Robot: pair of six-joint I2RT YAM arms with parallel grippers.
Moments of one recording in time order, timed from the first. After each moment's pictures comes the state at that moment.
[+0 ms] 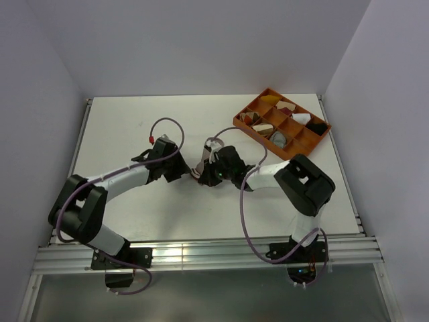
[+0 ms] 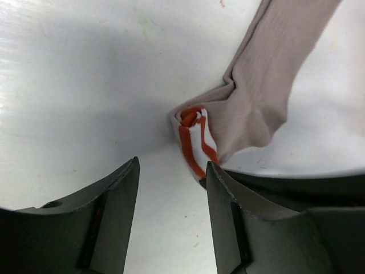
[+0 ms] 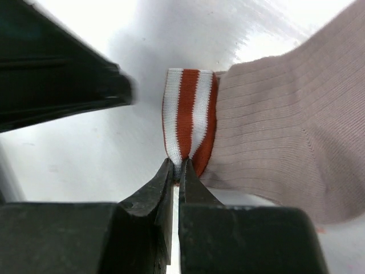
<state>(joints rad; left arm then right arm) -0.52 1.54 0.84 -0.20 0.00 -0.93 0.73 1.80 0.81 0.39 -0.29 0.36</state>
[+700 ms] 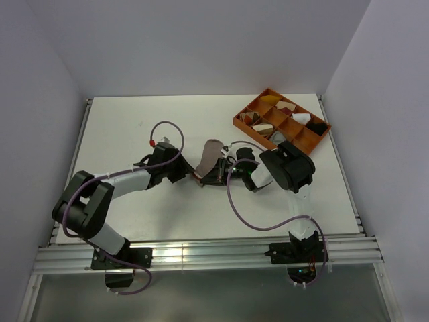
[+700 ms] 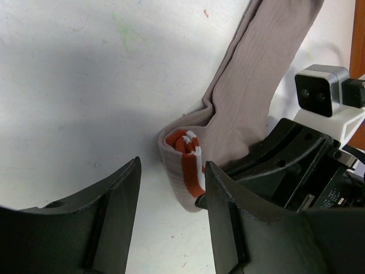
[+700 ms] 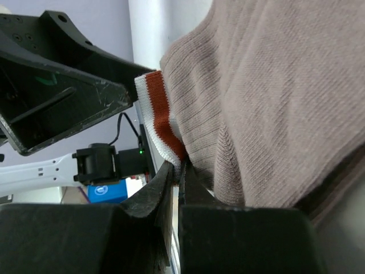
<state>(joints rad) -0.51 1.56 0.74 0.04 0.04 -0.99 0.50 2.13 0.75 0.97 -0.84 1.11</state>
